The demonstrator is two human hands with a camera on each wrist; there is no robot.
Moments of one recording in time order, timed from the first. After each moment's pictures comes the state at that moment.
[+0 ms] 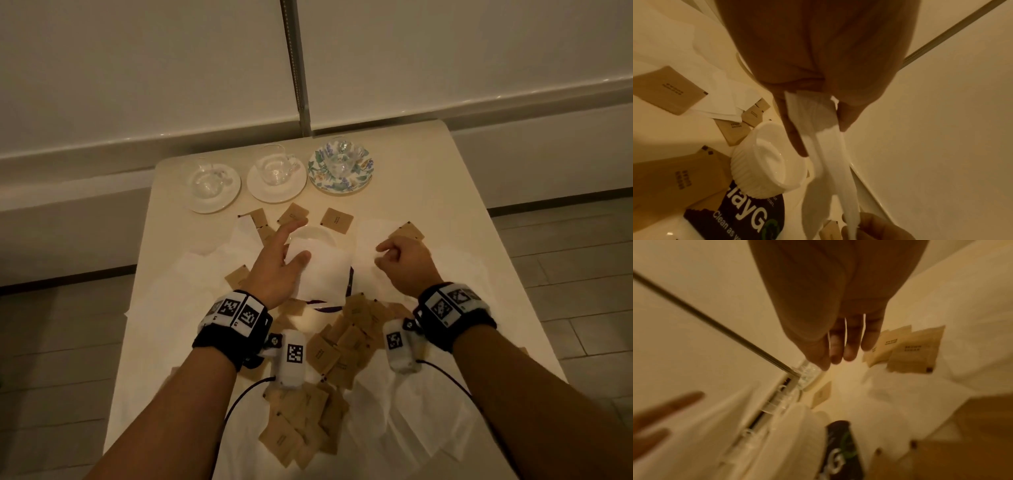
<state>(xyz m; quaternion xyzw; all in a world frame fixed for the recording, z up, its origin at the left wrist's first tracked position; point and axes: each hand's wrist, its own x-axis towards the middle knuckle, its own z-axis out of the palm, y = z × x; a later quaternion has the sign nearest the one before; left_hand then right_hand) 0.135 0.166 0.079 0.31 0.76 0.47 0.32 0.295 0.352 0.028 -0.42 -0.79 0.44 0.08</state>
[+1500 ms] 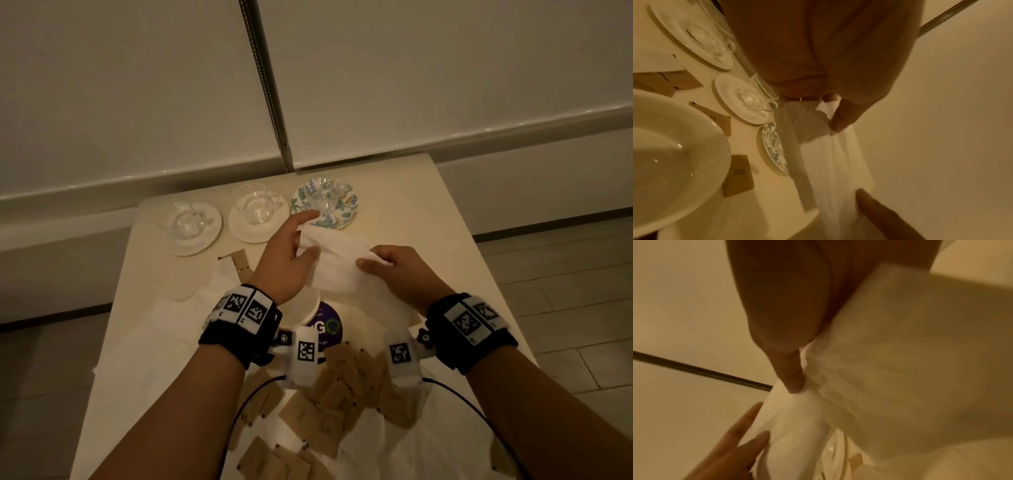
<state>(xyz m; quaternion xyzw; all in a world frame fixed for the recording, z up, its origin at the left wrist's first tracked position) 0.118 0.264 0.100 0.35 0.72 0.52 0.29 0.276 0.408 0.070 -0.34 -0.74 0.57 0.08</state>
